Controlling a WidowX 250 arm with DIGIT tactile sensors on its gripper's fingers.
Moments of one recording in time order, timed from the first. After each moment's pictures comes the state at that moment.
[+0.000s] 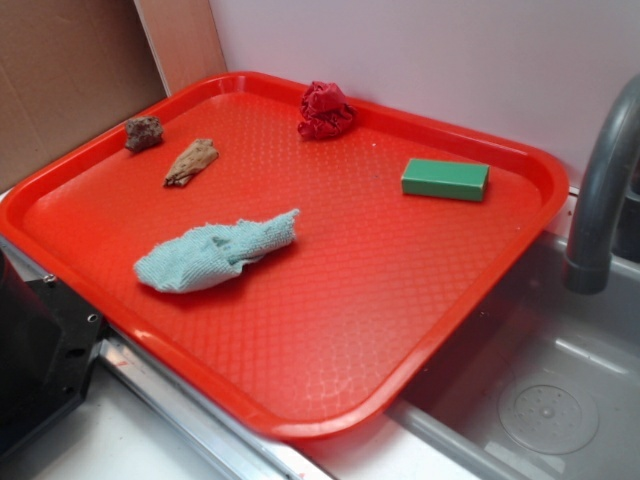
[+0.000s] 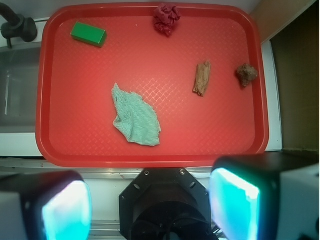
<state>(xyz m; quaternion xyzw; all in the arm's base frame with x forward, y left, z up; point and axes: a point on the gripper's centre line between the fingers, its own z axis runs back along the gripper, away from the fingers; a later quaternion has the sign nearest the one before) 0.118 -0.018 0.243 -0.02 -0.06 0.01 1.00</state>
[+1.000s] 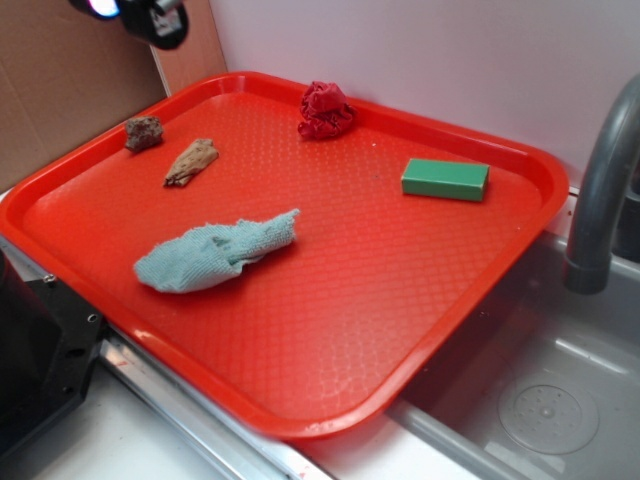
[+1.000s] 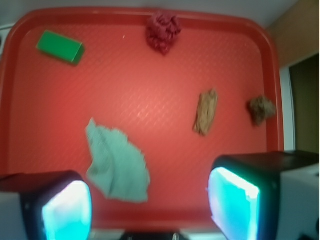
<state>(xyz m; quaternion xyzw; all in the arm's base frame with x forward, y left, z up) 0.196 0.002 0.171 0.01 -0.06 0.00 1.00</state>
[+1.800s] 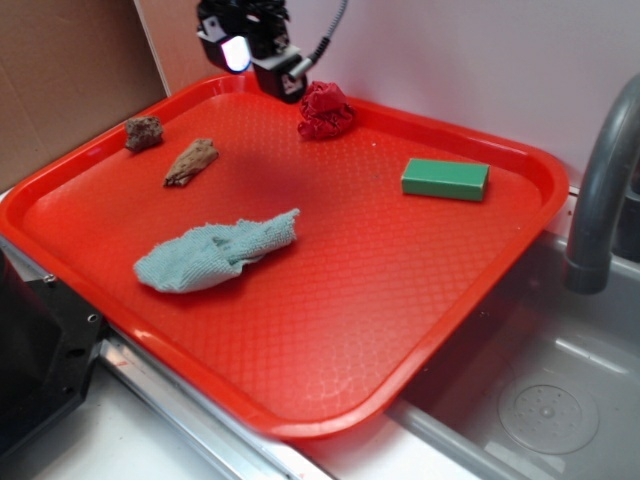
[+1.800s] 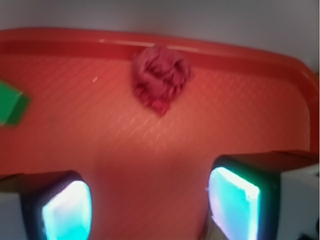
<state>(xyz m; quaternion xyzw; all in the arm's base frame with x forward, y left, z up) 0.292 0.022 0.089 0.01 -0.05 -0.04 1.00</state>
